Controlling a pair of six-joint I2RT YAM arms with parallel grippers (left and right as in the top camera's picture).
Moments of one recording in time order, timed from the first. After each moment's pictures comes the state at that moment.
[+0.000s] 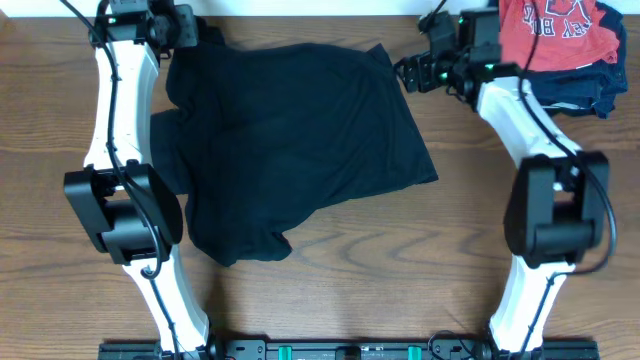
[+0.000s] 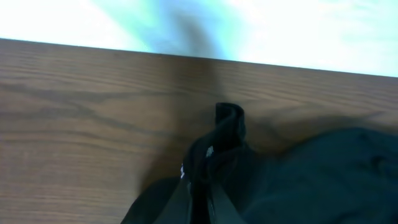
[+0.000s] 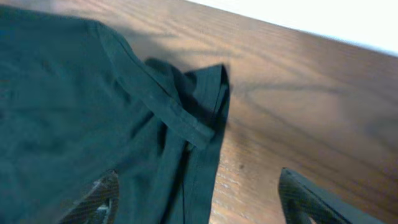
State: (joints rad) left arm 0.09 2.16 2.08 -0.74 0.10 -0.03; right arm 0.11 2.14 1.63 -0.28 -0.38 -0.14
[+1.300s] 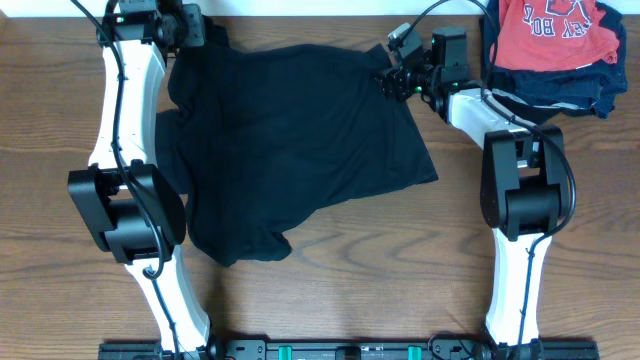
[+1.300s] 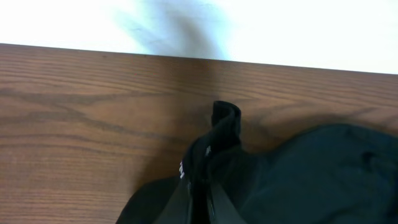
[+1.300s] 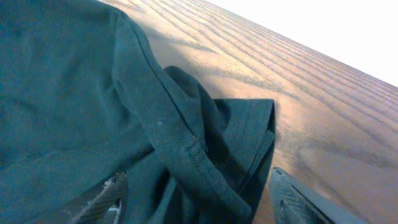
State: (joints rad) left arm 0.08 2.16 2.08 -0.74 0.10 -0.03; right arm 0.15 2.35 1.63 0.07 -0.49 -0.28
